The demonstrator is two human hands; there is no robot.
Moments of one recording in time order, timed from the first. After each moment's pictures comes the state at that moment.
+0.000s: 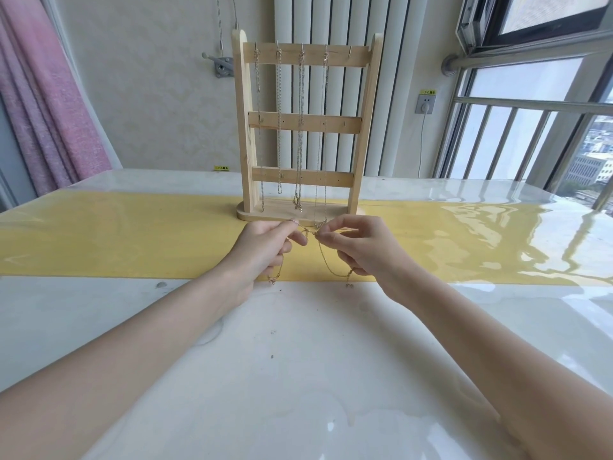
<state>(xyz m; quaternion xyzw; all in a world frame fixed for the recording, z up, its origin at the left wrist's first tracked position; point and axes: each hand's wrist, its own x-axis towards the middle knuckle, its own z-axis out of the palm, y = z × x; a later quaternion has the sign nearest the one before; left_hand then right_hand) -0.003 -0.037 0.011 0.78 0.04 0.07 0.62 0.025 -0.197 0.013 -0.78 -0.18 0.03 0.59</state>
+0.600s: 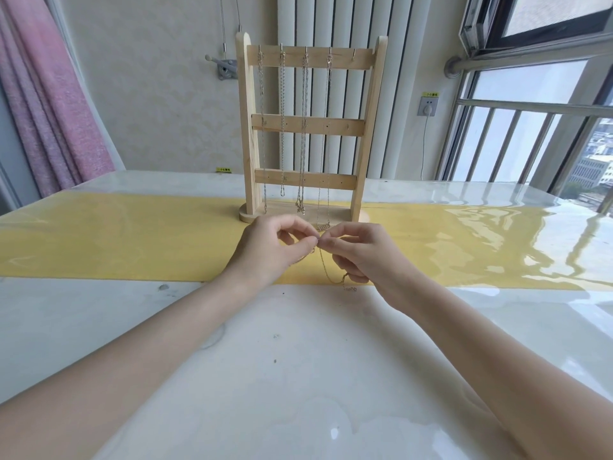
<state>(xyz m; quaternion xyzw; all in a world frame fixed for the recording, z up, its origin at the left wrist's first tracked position) 0.001 -0.034 0.008 0.85 -0.09 0.20 0.48 0.023 -0.196 0.011 -0.76 -0.18 0.07 0.62</state>
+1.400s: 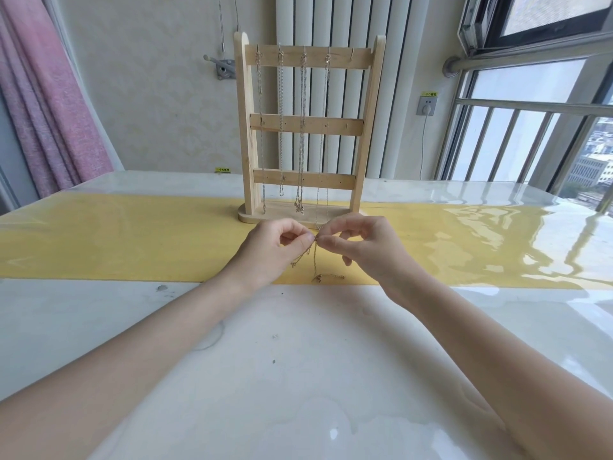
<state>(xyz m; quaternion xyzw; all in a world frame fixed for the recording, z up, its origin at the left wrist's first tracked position) 0.004 -0.034 0.005 0.84 -0.13 0.17 0.50 0.030 -0.195 0.010 -0.77 -0.22 -0.03 0.59</state>
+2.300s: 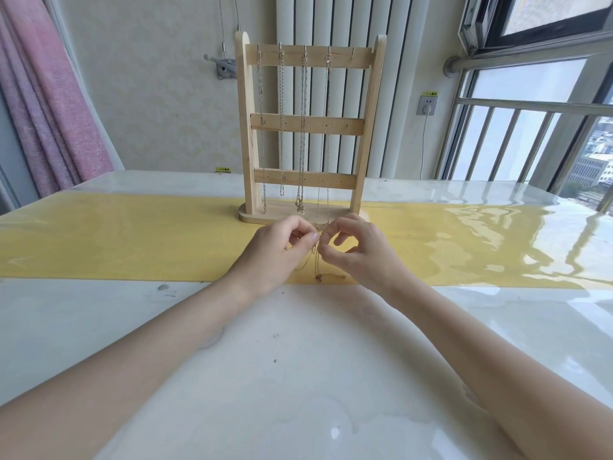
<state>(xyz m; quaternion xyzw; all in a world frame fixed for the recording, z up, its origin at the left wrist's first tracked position) -0.002 -0.039 0.007 0.87 -0.14 0.20 0.43 0.033 -0.191 -0.002 -0.83 -0.27 -0.09 0.48</state>
